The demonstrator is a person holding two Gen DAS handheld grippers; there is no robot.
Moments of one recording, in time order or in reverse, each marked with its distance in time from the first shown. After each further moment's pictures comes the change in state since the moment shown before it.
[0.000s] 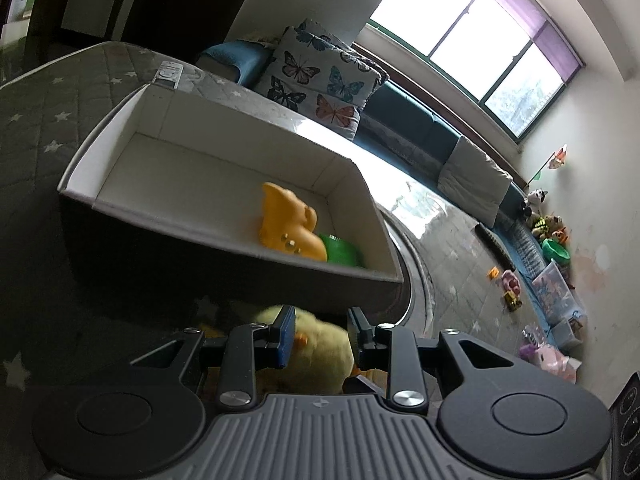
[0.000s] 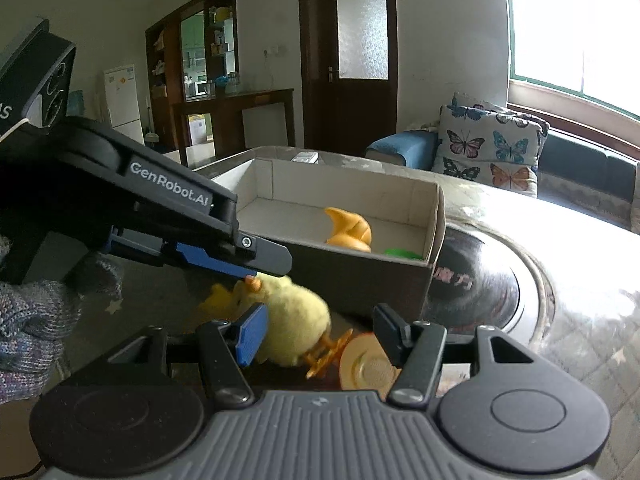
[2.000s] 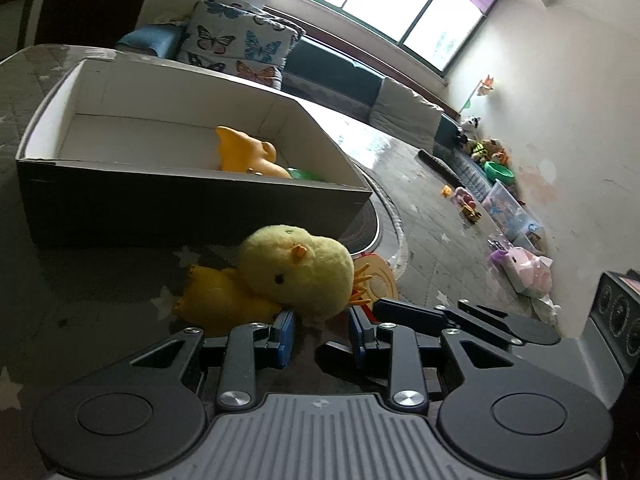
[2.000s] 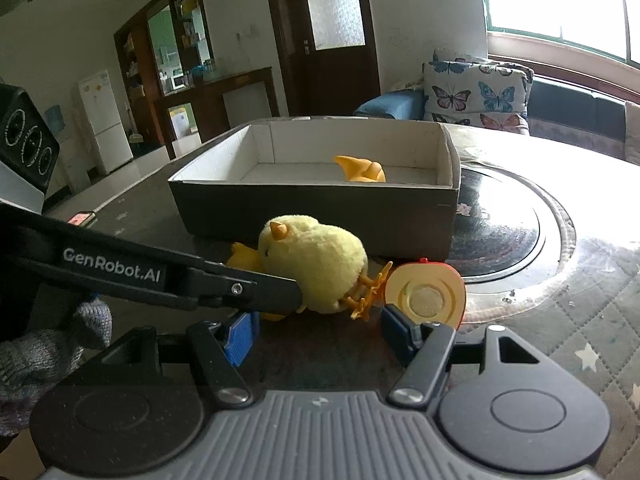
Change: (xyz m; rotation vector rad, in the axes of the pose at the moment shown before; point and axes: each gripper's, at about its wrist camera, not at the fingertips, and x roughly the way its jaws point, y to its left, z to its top) left arm 0.011 0.030 -0.026 0.228 0.130 -0.200; right arm 0.011 0.021 -0.021 0.140 0.086 -0.004
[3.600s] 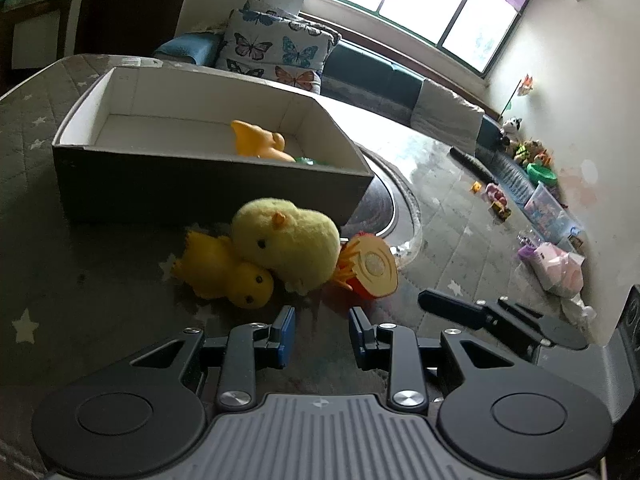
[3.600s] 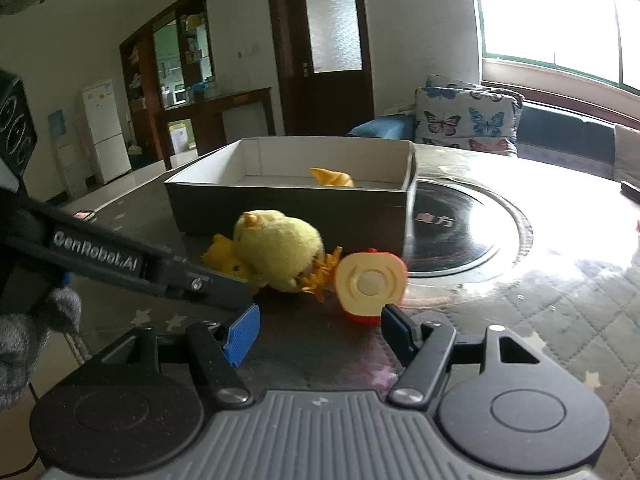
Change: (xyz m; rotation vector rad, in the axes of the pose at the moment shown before) left arm -0.009 -0.047 -0.024 -0.016 -0.016 0.183; right arm -0.039 -0.027 -0.027 -0.035 -0.084 -0.028
